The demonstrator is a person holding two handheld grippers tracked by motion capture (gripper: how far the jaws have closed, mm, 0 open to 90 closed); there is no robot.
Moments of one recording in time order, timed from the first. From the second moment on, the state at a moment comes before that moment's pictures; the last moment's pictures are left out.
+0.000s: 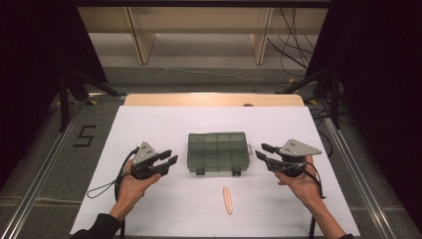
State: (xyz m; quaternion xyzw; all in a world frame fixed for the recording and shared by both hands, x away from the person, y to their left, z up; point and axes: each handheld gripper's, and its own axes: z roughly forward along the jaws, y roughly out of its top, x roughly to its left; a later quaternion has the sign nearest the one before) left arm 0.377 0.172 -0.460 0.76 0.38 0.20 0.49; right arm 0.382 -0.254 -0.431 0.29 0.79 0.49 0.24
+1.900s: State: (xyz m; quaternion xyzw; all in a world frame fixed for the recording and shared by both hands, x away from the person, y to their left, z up) left arm 0.404 0.135 -0.463 0.82 0.30 0.18 0.46; right arm 0.423 -0.235 -0.461 0.23 0.85 0.44 0.19
